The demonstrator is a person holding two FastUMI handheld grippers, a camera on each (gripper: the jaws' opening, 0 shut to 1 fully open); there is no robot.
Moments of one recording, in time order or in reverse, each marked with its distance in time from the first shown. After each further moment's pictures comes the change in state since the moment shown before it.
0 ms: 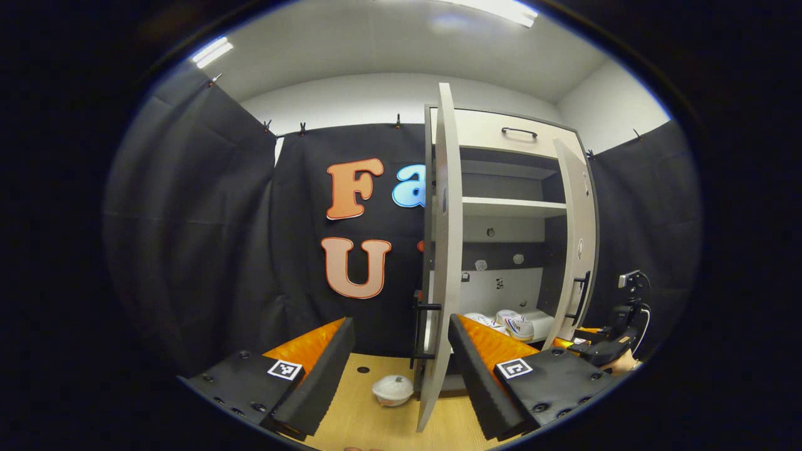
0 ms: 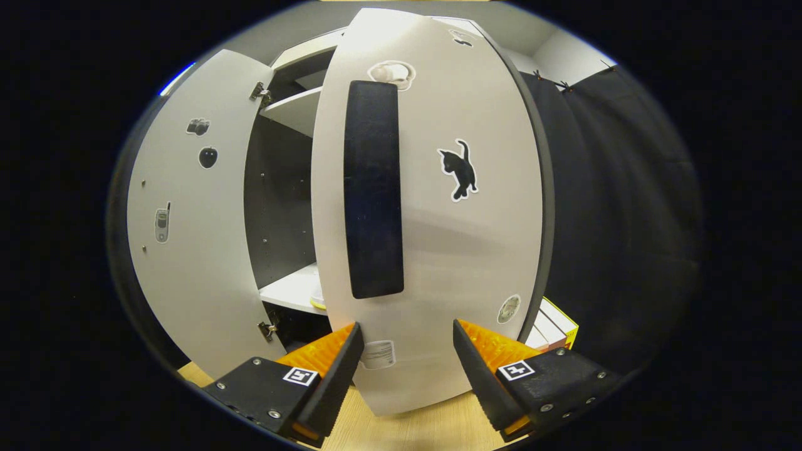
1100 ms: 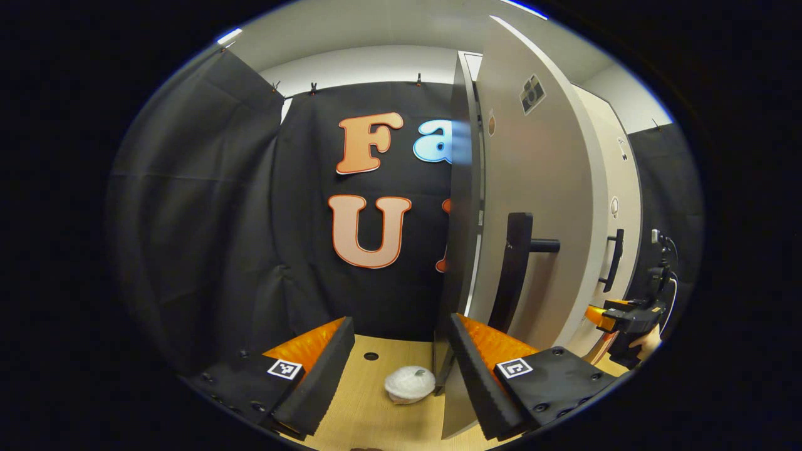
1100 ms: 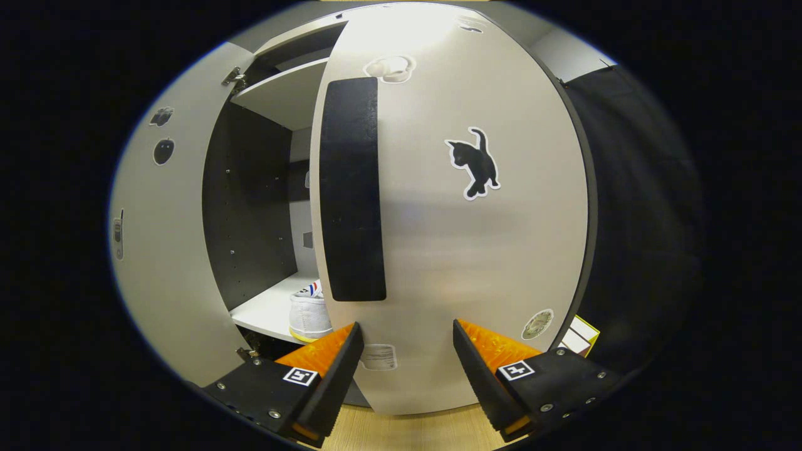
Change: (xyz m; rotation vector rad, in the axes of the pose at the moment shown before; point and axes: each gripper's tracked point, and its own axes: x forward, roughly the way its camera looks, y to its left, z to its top) left arm 0.114 0.047 -0.109 -0.030 0.133 0.020; right arm 0.064 0.018 0.006 0.001 -0.002 -0.092
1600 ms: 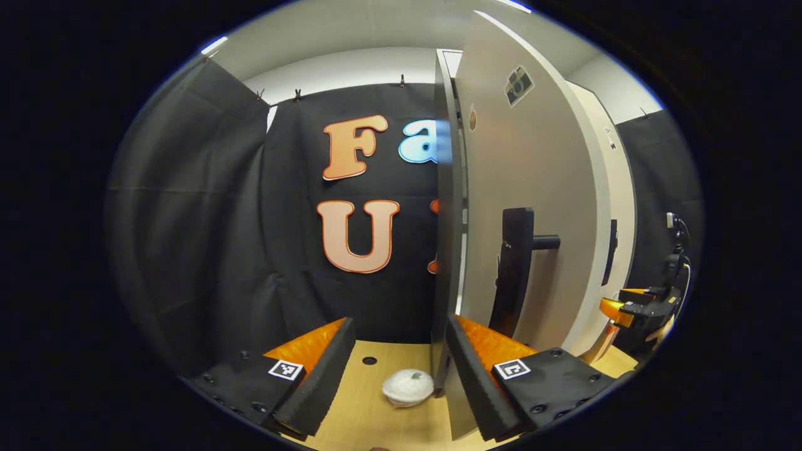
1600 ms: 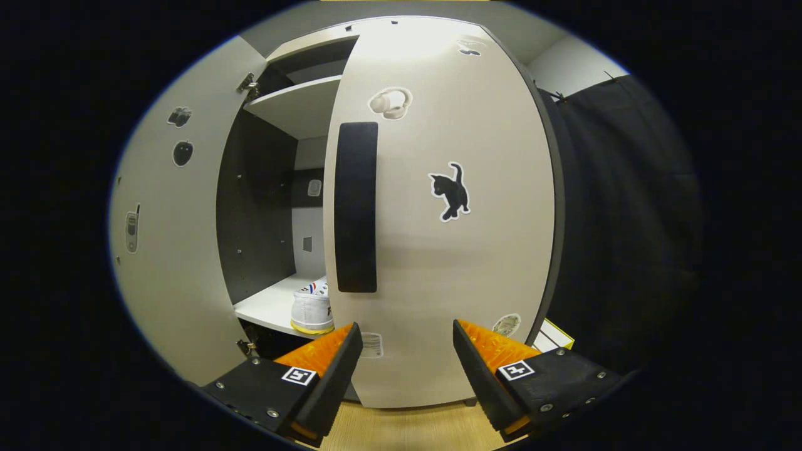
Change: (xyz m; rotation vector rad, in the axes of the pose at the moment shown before) left arm 0.004 -0.027 -0.002 0.035 -0.012 -0.049; right arm -0.046 -0.019 0.013 -0.046 -0.052 -0.012
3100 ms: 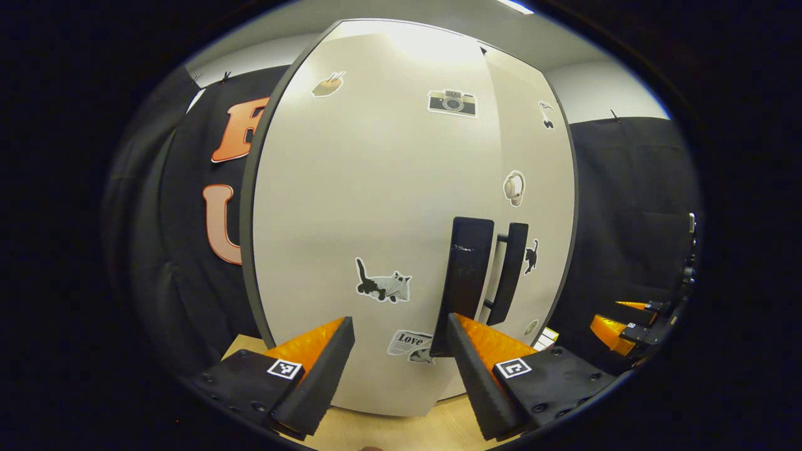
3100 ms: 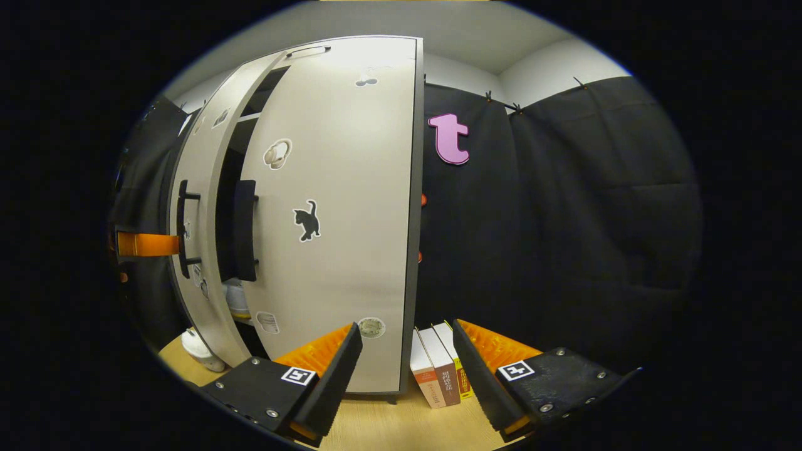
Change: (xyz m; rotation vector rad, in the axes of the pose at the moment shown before) left arm 0.066 -0.236 0.008 -0.042 0.043 -0.284; right arm -0.069 -0.155 0.029 -0.012 -0.032 -0.172
